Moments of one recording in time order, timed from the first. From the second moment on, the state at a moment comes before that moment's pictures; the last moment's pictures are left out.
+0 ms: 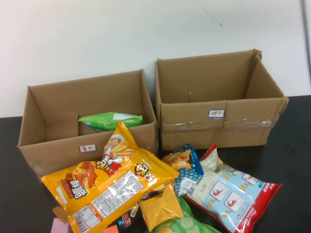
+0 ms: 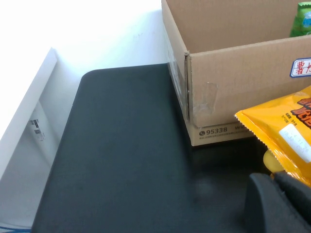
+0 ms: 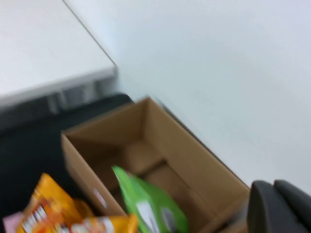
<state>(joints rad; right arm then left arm) 0.39 1.77 -2.14 0.61 1.04 -0.79 0.06 -0.01 0.02 -0.01 0.38 0.05</state>
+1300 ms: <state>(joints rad) 0.39 0.66 -0.35 0.67 0.30 -0.89 0.06 -0.01 0.02 -0.01 0.38 0.05</state>
